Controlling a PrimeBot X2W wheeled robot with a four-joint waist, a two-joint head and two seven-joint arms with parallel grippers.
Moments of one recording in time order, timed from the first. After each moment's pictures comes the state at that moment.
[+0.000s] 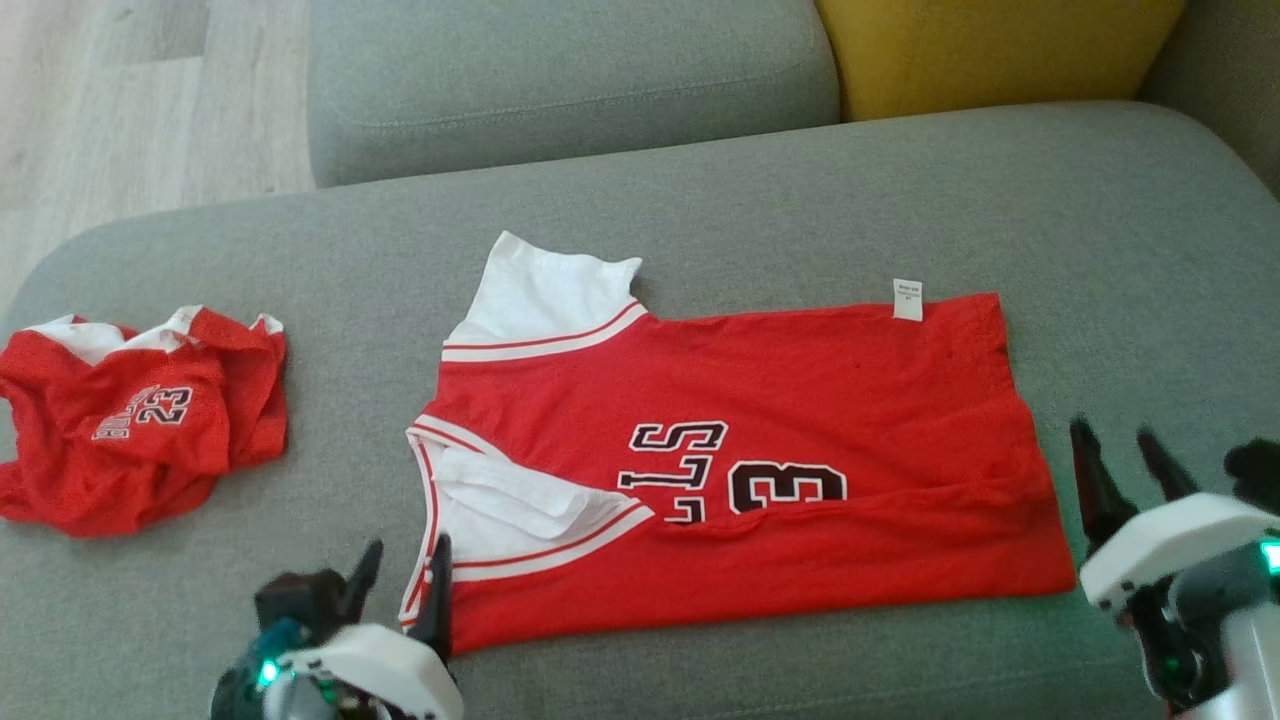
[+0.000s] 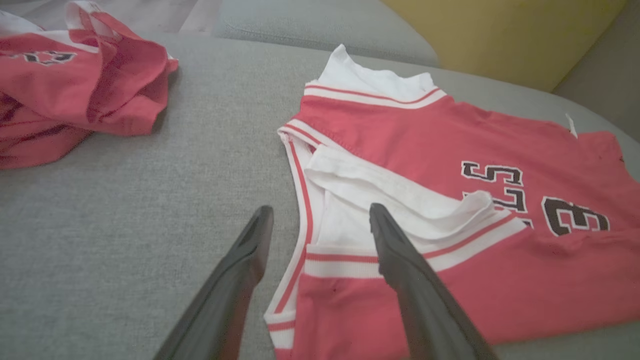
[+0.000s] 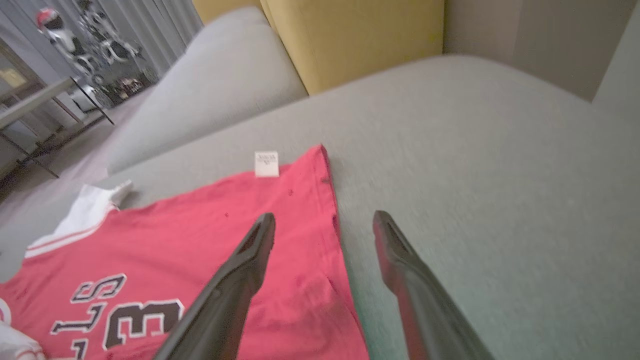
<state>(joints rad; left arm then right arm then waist) -0.01 0.15 -0.37 0.42 -0.45 0.10 -0.19 -0.09 -0.17 -0.11 0.34 0.39 0.13 0.19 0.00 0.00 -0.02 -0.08</state>
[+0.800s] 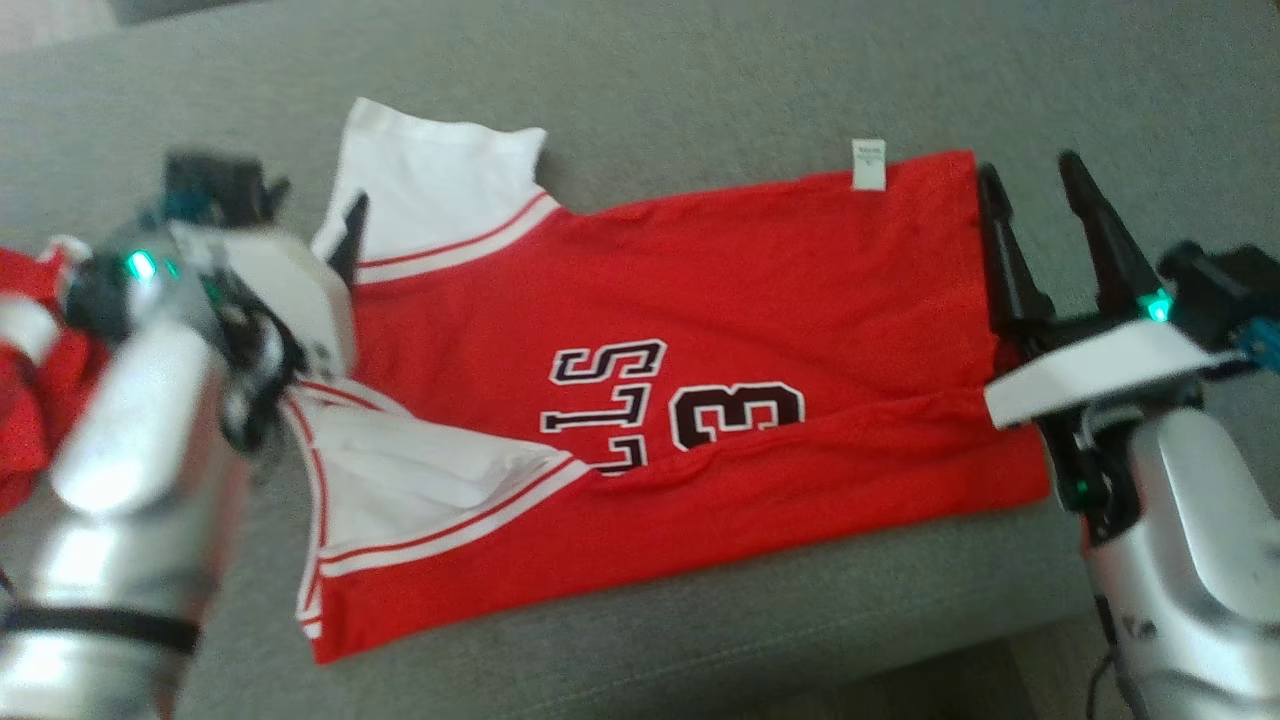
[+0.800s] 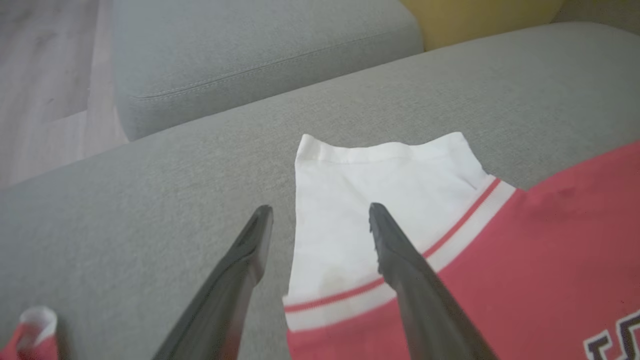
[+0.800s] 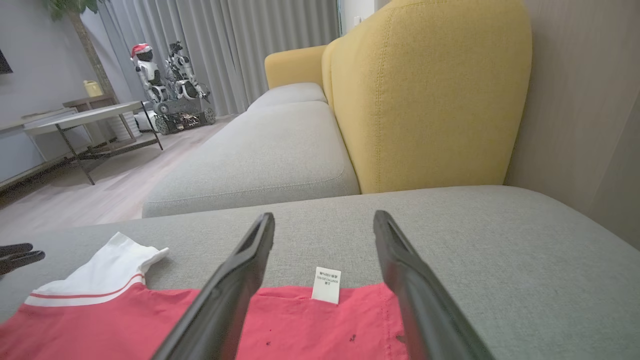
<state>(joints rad) -0.66 0.27 -0.38 0.62 -0.33 -0.05 0.11 -0.37 -0.17 0.14 0.22 0.32 0.13 -0.08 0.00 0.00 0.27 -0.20</state>
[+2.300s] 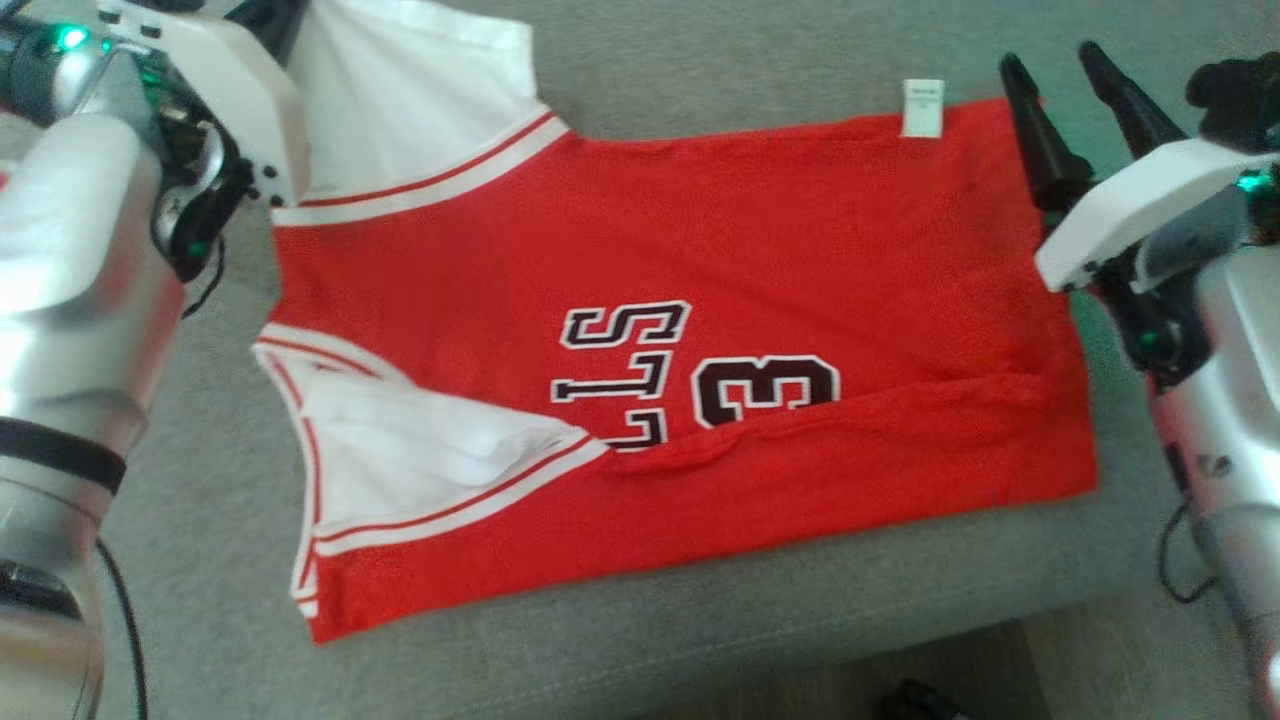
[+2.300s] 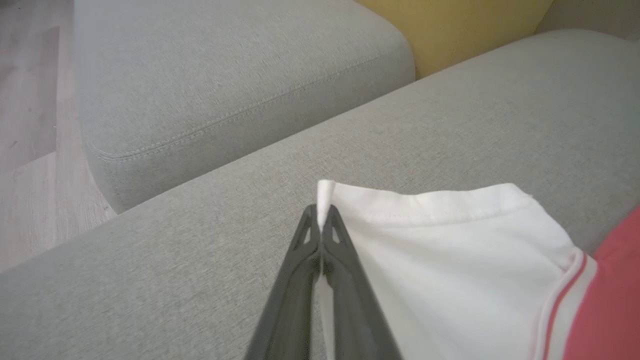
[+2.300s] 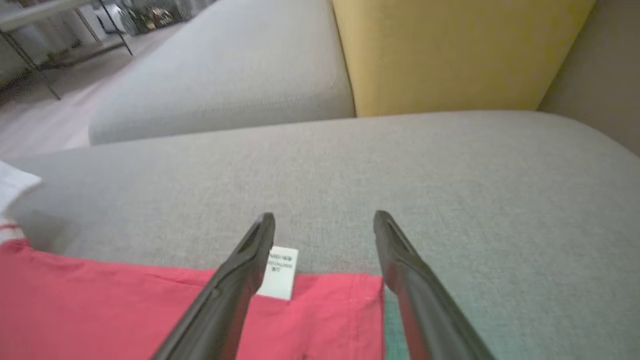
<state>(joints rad) -1.09 0.37 -0.73 0.86 -0.57 -0.13 0.05 -0.69 -0.30 0.27 0.51 0.49 0.13 0.07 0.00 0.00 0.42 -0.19</state>
